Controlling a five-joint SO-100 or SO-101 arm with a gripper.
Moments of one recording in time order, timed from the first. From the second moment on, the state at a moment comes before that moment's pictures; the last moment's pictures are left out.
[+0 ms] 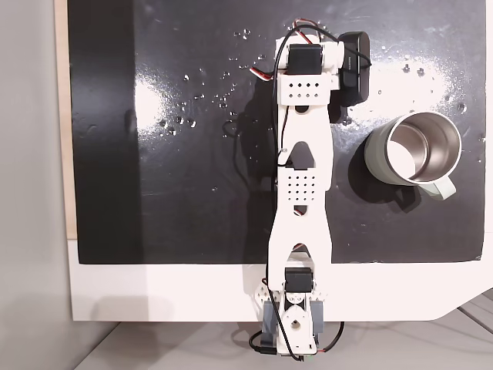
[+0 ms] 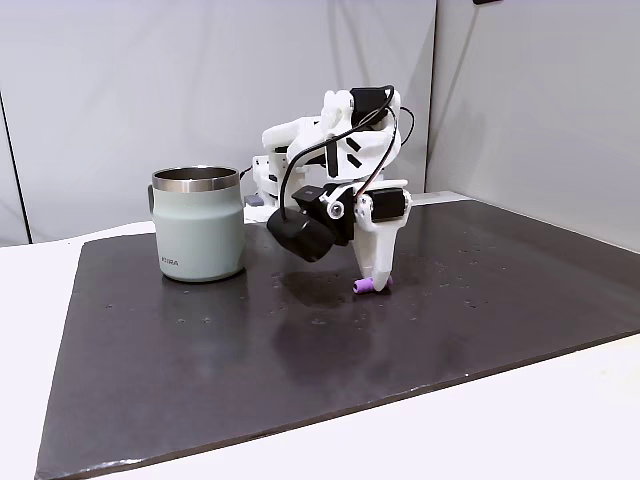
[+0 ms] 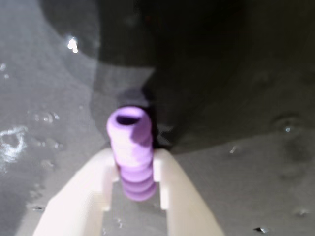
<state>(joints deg) 1.2 14.3 -13.9 102.7 -3.2</state>
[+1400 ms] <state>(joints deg) 34.1 83.6 35.2 103.1 -30.9</state>
